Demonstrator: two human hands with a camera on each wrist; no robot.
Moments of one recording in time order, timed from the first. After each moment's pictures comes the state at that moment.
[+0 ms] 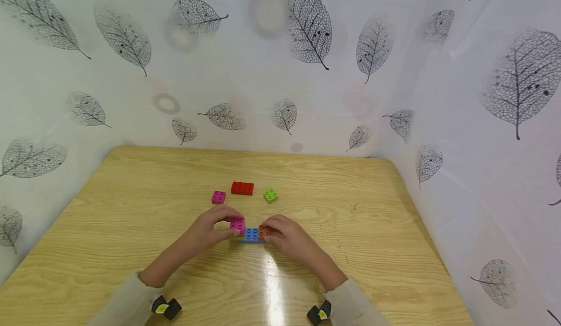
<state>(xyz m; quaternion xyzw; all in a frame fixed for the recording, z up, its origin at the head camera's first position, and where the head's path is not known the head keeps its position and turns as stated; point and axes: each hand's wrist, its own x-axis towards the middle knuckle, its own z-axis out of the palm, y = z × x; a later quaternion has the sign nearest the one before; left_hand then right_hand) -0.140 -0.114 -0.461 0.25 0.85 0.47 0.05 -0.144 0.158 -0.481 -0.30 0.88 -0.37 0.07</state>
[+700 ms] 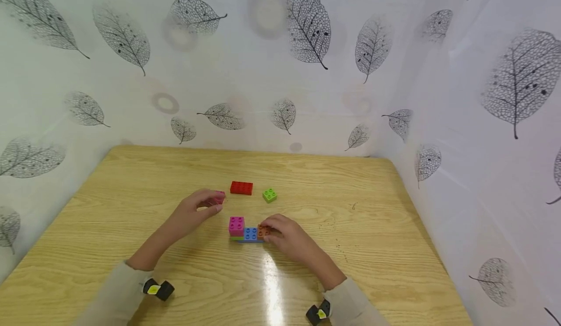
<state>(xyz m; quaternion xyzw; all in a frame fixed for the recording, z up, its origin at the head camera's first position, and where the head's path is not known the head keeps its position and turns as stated) -0.170 -0.149 -0.455 0.20 0.85 0.48 0.02 -0.143 0.157 -0.480 -0.30 0.88 -0.38 0.07</state>
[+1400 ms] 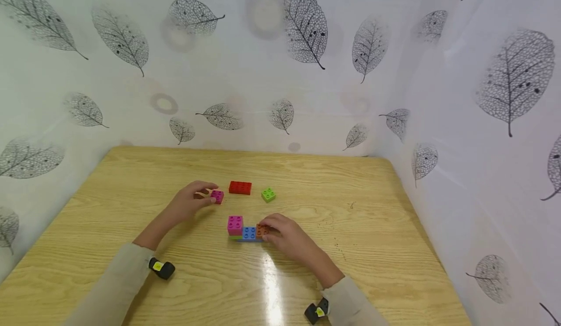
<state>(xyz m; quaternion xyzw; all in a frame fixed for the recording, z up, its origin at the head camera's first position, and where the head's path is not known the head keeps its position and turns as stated) -0.212 -0.171 -0.477 0.16 0.87 0.47 0.04 -0.141 0.157 -0.478 -0.29 0.88 -0.38 0.07</state>
